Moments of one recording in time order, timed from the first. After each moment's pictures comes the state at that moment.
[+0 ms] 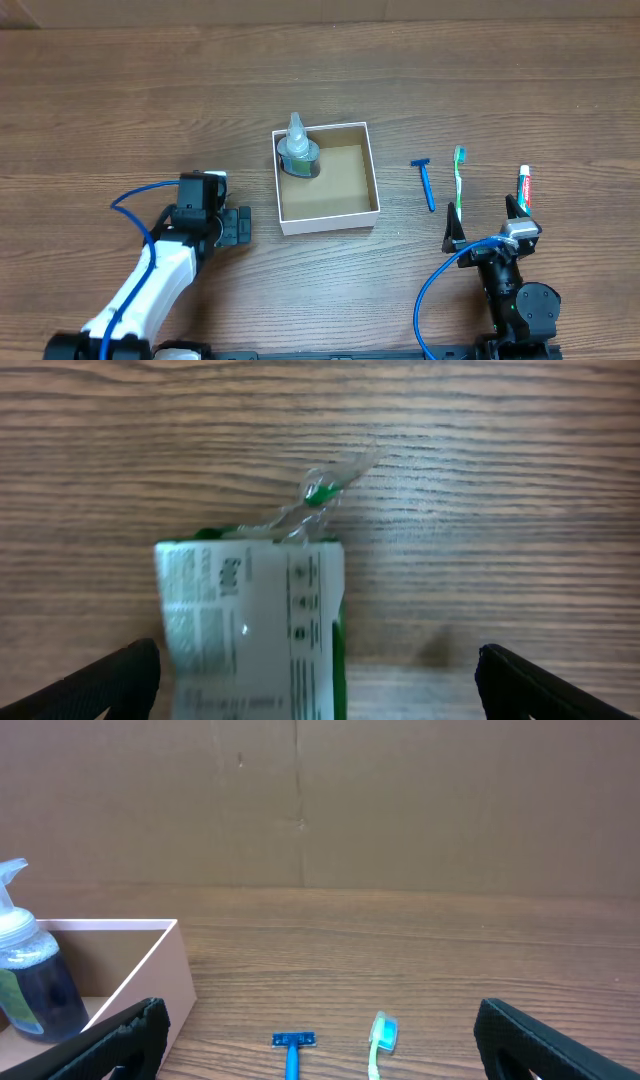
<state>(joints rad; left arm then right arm) -0.11 1.36 0.57 -0.34 -0.08 -0.08 0.04 0.01 0.02 -0.03 -0.08 0.02</state>
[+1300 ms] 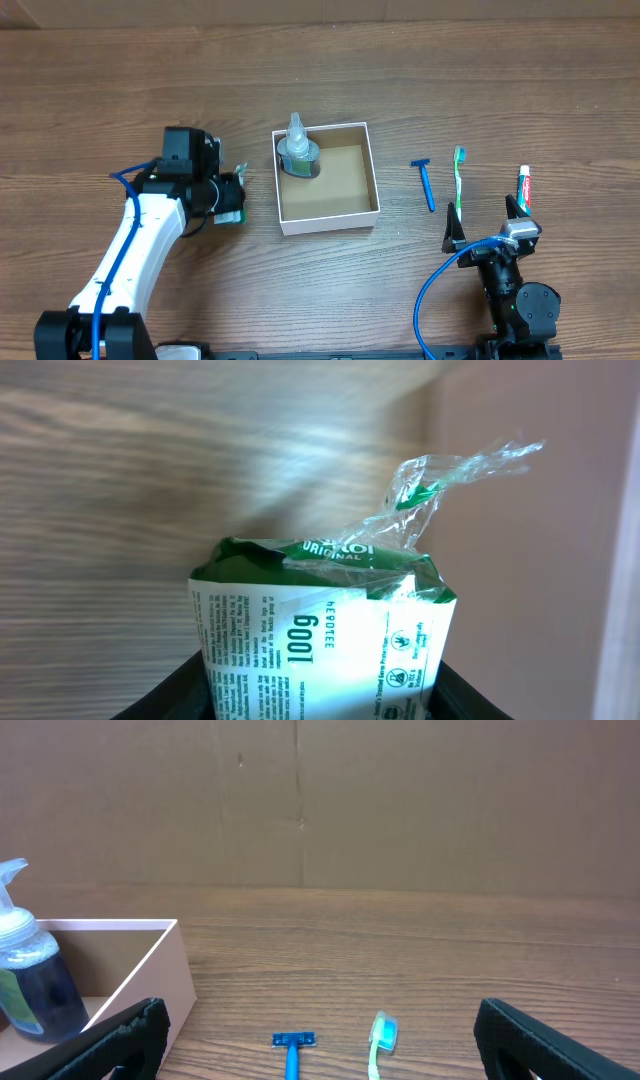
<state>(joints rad) -0.05 1.47 0.94 -0.68 0.21 -0.25 0.04 0.01 0.02 -0.03 -0.08 0.02</state>
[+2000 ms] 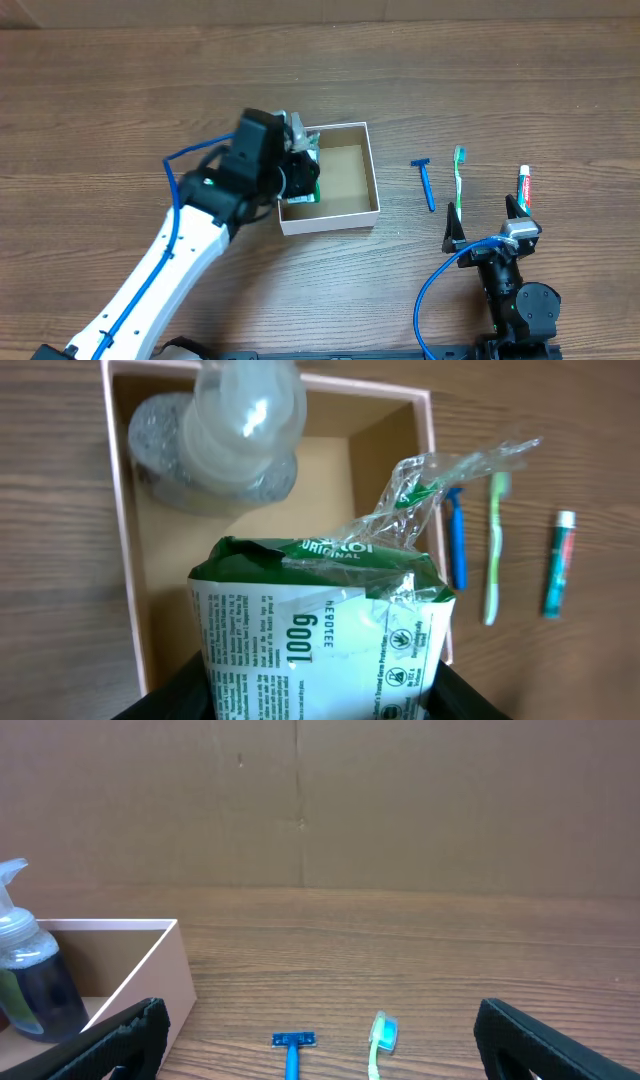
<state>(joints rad) -0.47 1.38 1.13 -0.69 0.15 -0.63 0.04 0.01 0.02 -0.03 -0.08 0.02</state>
